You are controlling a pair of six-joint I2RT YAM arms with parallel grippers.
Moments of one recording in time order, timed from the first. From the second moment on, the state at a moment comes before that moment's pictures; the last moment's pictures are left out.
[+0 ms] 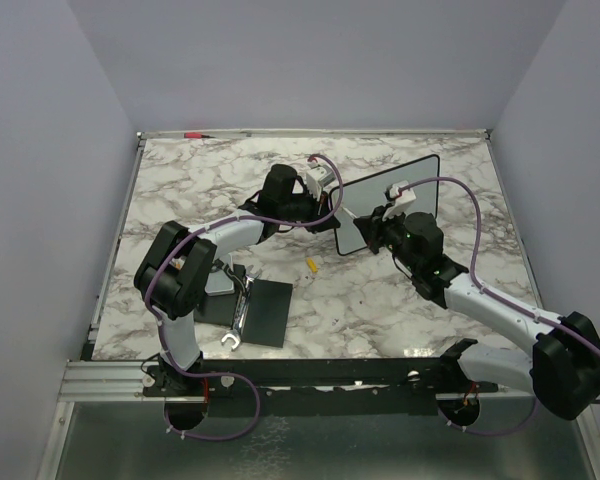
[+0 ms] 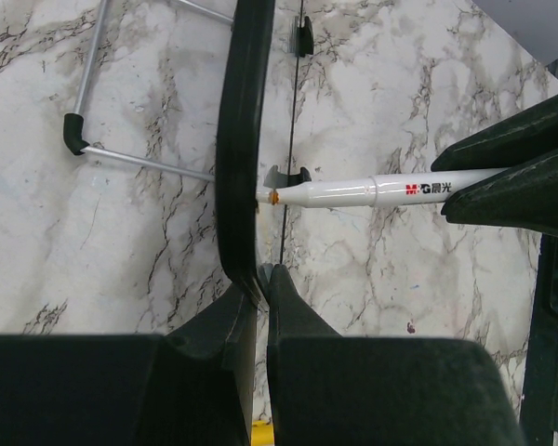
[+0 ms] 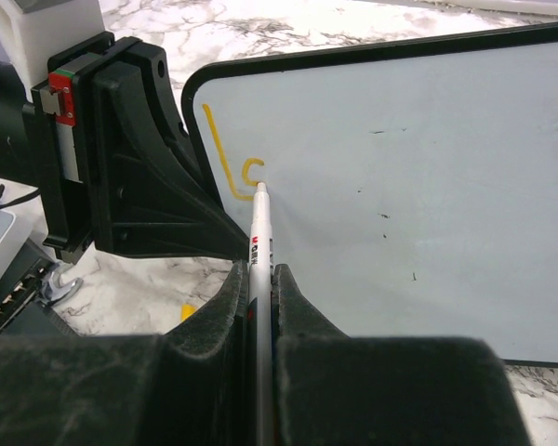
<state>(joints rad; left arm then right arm) -0.56 1.84 1.16 0.23 0.69 -0.12 0.57 1.15 0.58 0.38 0.05 0.18</state>
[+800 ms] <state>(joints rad) -0.56 1.84 1.16 0.22 0.69 -0.12 0.57 1.14 0.58 0.37 0.07 0.18</state>
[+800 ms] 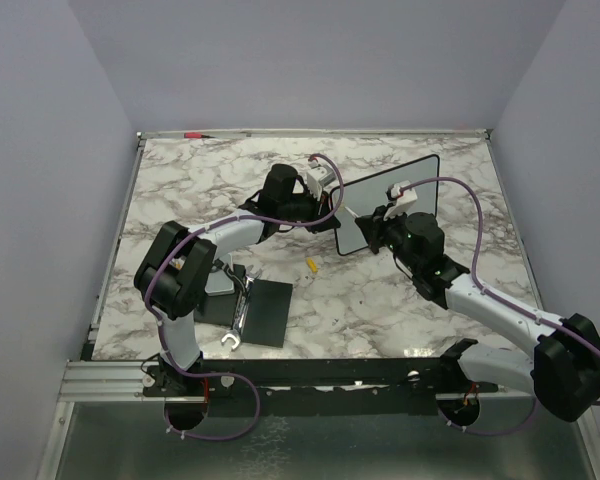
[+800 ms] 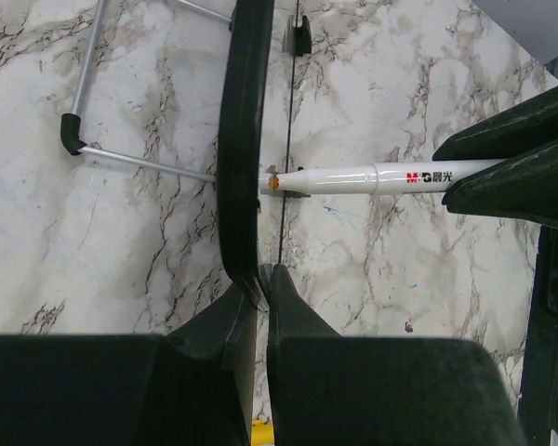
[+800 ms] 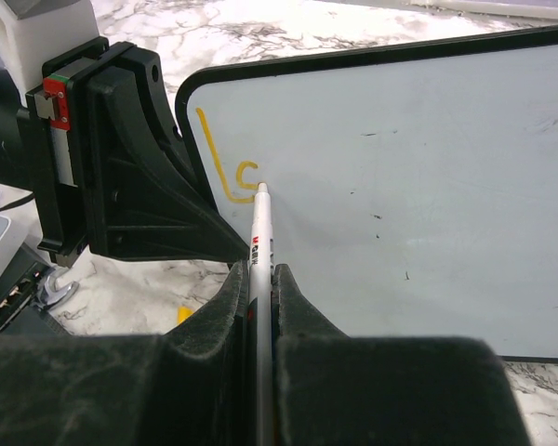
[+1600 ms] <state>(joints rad) -0.56 1.84 1.17 0.21 0.69 -0.11 0.57 1.14 0.60 0.37 0.08 0.17</state>
